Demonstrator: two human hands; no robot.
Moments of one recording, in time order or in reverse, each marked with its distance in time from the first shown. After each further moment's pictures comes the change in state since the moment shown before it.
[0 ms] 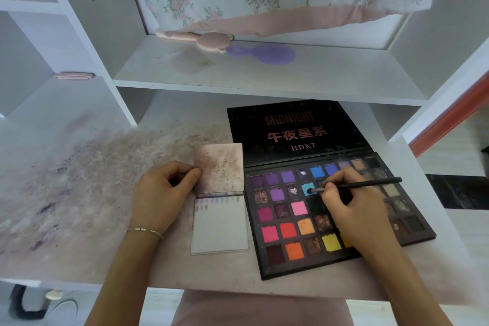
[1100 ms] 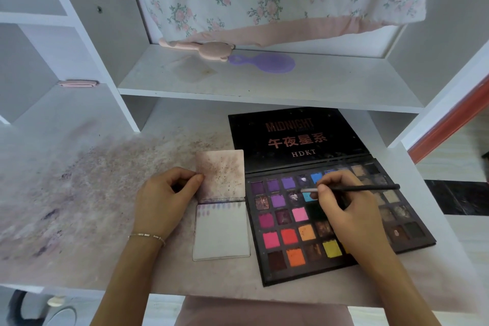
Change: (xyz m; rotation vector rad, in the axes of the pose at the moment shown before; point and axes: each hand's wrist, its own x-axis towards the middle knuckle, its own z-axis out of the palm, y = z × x) left_hand 0.001 -0.001 0.001 -0.016 -0.014 -0.011; right_hand -0.001 -0.011 0.004 0.126 0.004 0.028
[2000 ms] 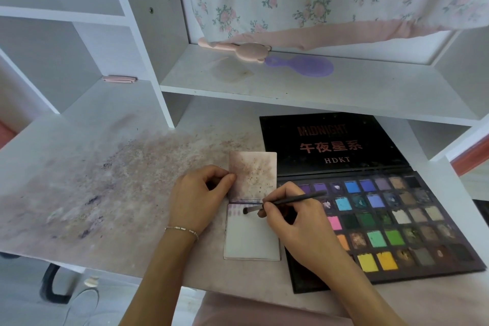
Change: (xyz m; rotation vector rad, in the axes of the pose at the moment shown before) left_hand 0.000 -0.001 -0.003 0.010 -0.016 -0.015; right_hand -0.006 -0.039 0.077 0.079 -0.401 -0.023
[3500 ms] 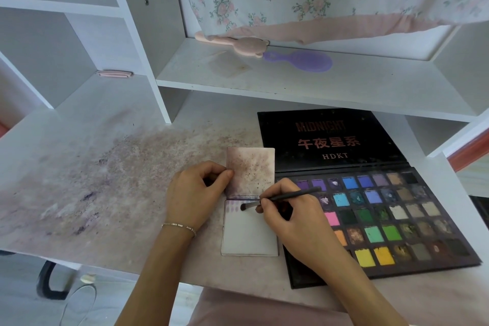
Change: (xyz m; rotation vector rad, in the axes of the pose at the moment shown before) left_hand -0.001 0.001 0.000 -0.022 0.005 0.003; right_hand 0.000 -0.002 -0.001 -0.041 -0.039 0.027
